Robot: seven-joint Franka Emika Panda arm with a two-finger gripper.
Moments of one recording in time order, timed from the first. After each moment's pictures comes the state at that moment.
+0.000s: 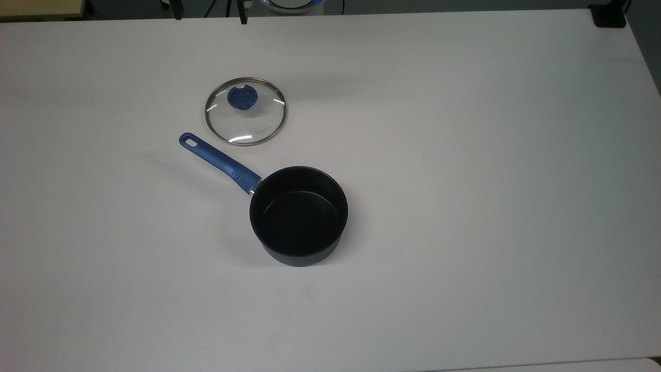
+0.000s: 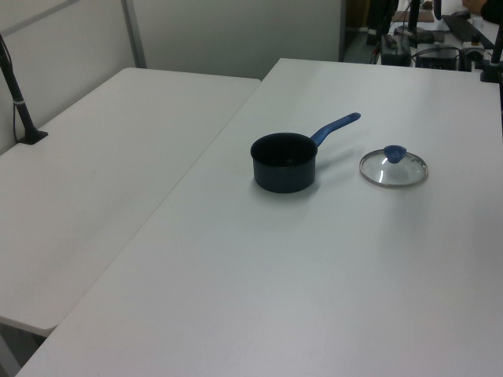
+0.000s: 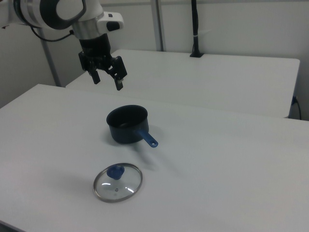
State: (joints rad) arm -0.07 -0.04 -0.03 -1.62 0.02 1.70 -0.03
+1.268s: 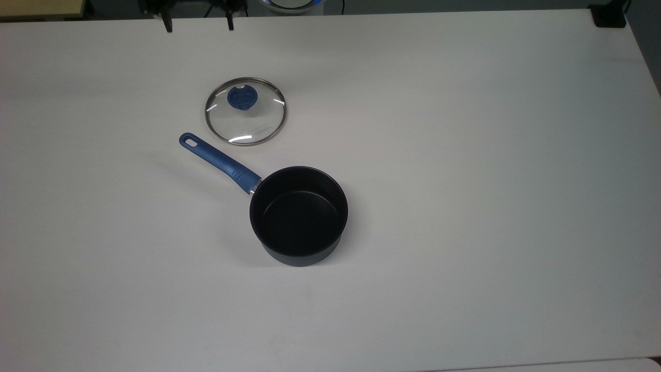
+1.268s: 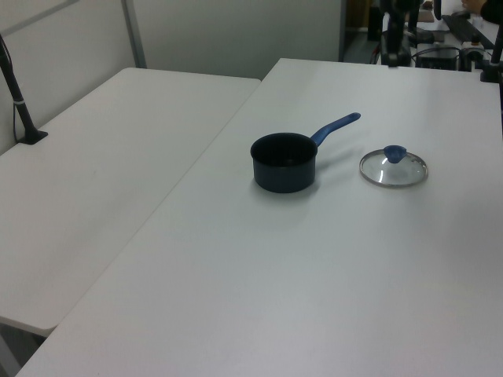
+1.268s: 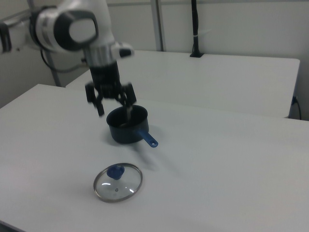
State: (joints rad) arm -0.10 -0.03 -0.03 -1.77 -0.09 1.67 -0.26
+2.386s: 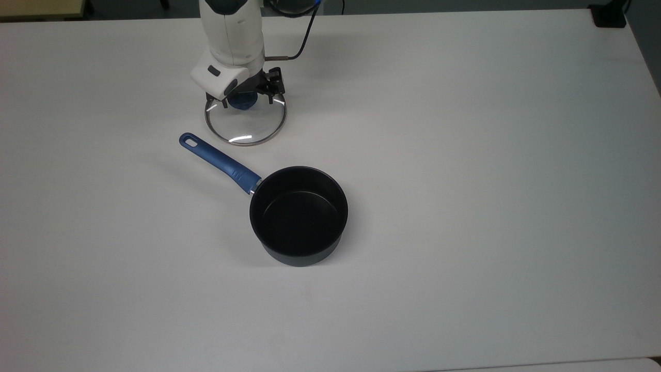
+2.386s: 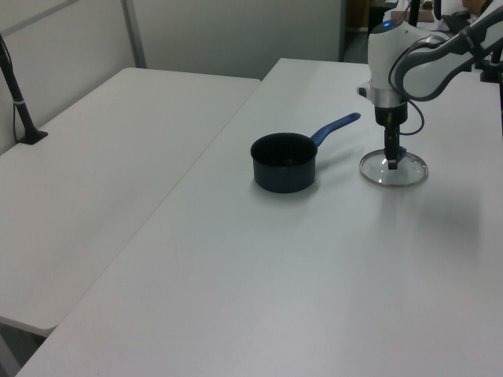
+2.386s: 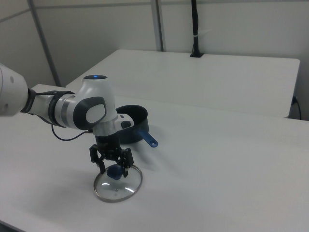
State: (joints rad) arm -0.10 0.09 0.03 -2.21 -0.11 2.17 -0.18
